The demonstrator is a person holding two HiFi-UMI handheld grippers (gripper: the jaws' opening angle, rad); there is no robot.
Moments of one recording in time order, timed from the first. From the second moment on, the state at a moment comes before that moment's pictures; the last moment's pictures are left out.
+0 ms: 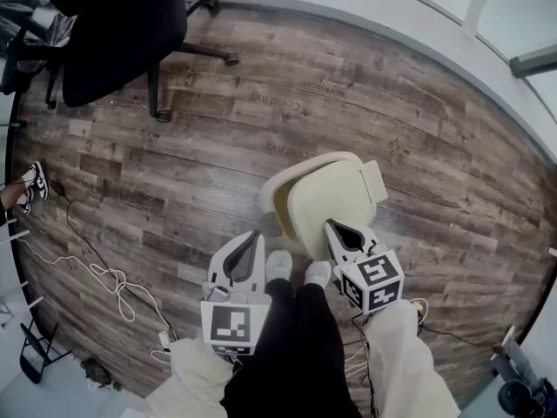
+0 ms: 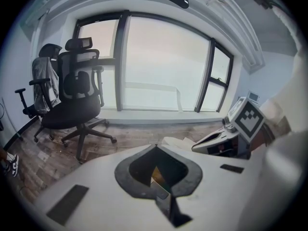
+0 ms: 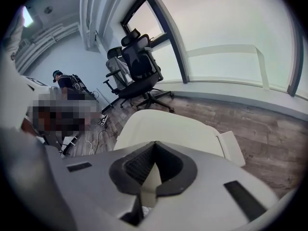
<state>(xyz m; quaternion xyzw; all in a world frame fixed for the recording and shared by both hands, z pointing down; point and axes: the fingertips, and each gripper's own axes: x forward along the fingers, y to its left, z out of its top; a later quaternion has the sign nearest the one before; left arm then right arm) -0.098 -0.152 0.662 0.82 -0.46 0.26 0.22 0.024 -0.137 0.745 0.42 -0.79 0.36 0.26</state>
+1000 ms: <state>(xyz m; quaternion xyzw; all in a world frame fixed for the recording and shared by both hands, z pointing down) -0.155 -0.150 0.700 0.78 -0.50 0.27 0.26 -0.016 -0.130 0.825 0.41 -0.75 0.40 0.34</state>
